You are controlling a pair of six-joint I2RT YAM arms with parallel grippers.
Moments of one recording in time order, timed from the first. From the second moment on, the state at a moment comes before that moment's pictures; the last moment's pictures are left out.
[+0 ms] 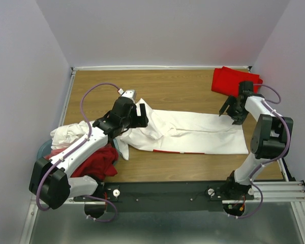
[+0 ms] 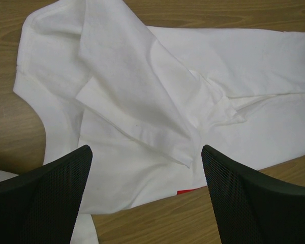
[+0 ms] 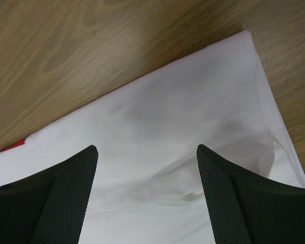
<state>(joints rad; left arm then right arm) -0.57 1.22 0.90 -0.33 -0.08 -0.49 -0.16 1.76 1.23 -0.64 -0.01 0.45</state>
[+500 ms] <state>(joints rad) -0.55 1.23 0.90 -0.33 -0.07 -0.47 -0.16 1.61 1.00 -0.64 0.06 0.44</state>
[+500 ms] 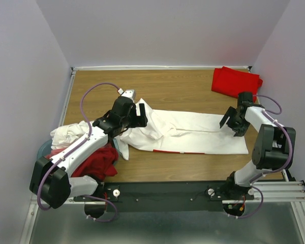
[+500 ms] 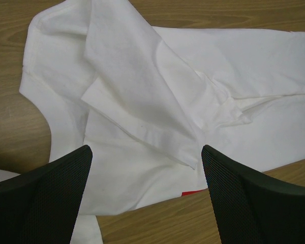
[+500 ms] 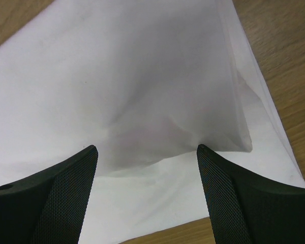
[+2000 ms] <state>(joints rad) -0.47 1.52 0.85 -0.10 -0.10 -0.41 -0.11 1.49 1.01 -0.56 0.07 0.48</state>
